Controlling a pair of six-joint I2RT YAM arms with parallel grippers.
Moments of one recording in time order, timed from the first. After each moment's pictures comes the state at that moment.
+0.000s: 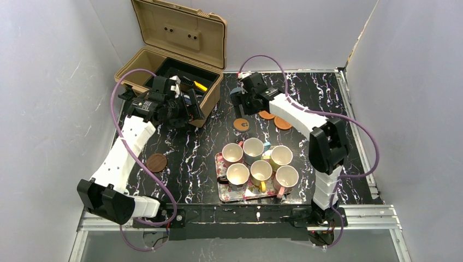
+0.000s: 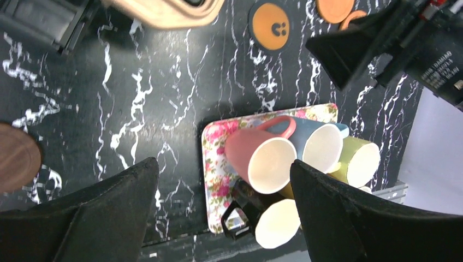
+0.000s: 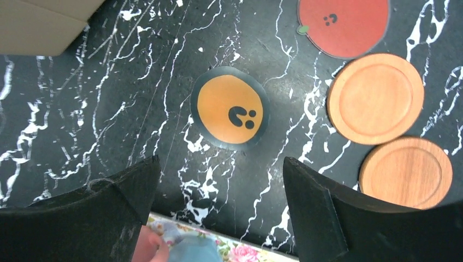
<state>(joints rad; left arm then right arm) -0.33 1.32 1.41 -0.94 0.12 -0.57 0.62 1.89 1.62 -0.61 0.02 0.21</state>
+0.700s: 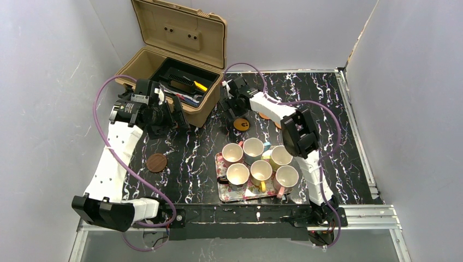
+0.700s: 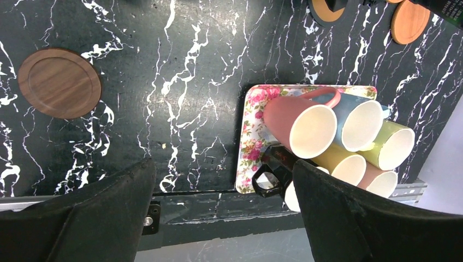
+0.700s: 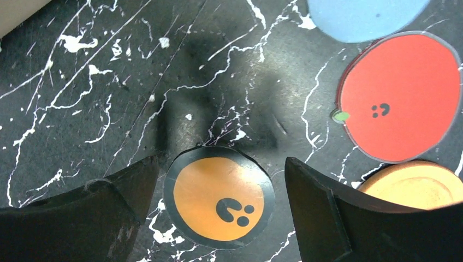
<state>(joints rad) -0.21 1.25 1.48 -1.25 0.11 -0.52 0.64 2.31 1.95 -0.61 0.03 0.02</state>
